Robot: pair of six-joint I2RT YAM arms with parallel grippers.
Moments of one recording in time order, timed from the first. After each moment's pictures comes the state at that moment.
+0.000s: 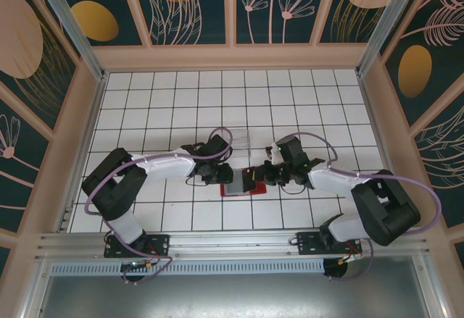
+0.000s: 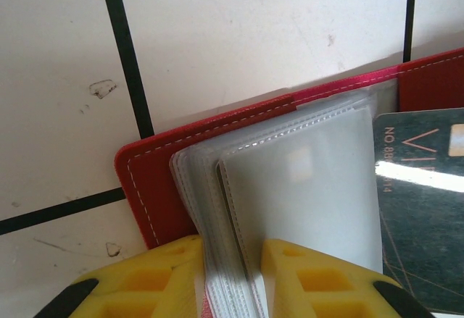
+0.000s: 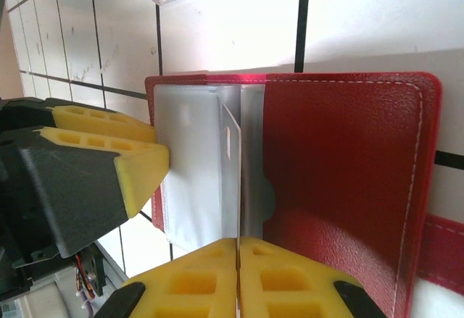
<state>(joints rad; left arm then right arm) -0.82 1.71 0.92 -0.40 0.20 -0.77 0.56 1.36 0.51 -0.07 -0.57 0.73</state>
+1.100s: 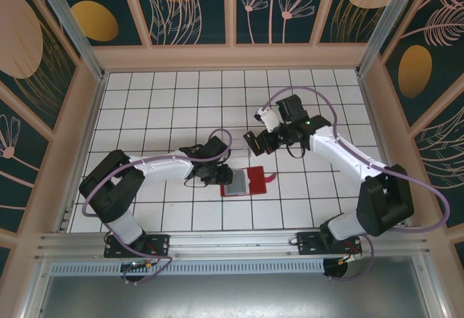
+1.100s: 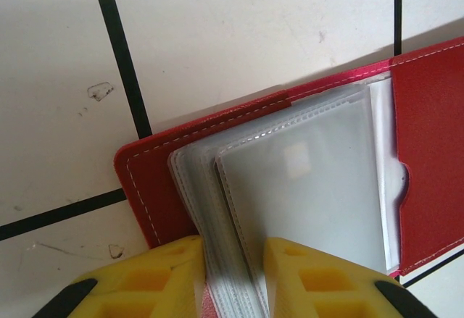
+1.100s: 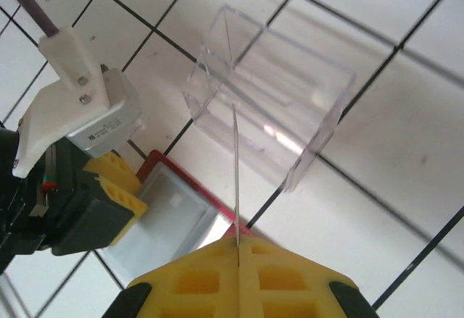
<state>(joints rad) -0.82 1.68 0.88 -0.35 0.20 -0.73 0.49 1.45 1.10 -0.62 -0.41 -0.16</state>
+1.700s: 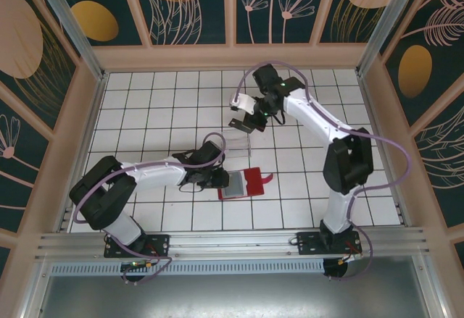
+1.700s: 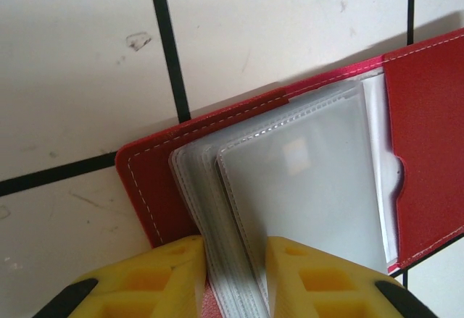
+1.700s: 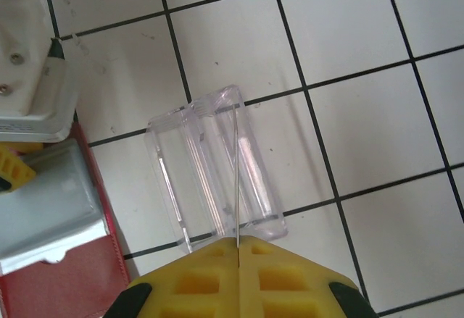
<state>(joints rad) -0.82 1.60 0.77 -0.29 0.20 -0.77 0.53 1.89 1.72 -0.99 -0.38 -0.81</state>
